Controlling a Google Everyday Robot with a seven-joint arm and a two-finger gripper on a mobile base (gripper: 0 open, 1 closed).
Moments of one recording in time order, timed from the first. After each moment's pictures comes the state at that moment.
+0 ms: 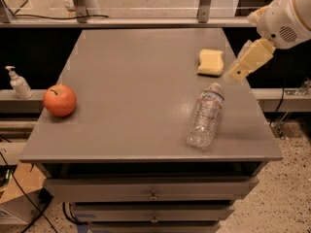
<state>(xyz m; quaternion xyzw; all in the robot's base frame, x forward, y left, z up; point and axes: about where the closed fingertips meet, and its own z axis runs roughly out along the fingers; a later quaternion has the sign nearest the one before) 0.563 -0.199 0.969 -0.52 0.78 0.05 0.34</state>
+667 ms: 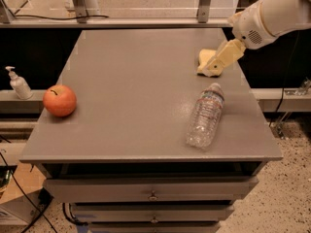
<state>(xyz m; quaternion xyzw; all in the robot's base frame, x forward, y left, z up) 0.633 -0.177 0.939 -0.51 0.77 0.07 0.38</state>
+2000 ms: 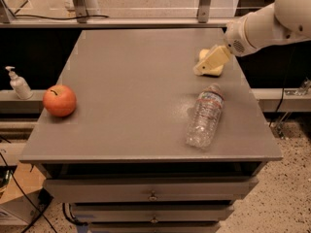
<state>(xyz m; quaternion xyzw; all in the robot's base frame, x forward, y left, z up) 0.681 -0.178 0.904 -0.44 0.79 0.04 0.42</state>
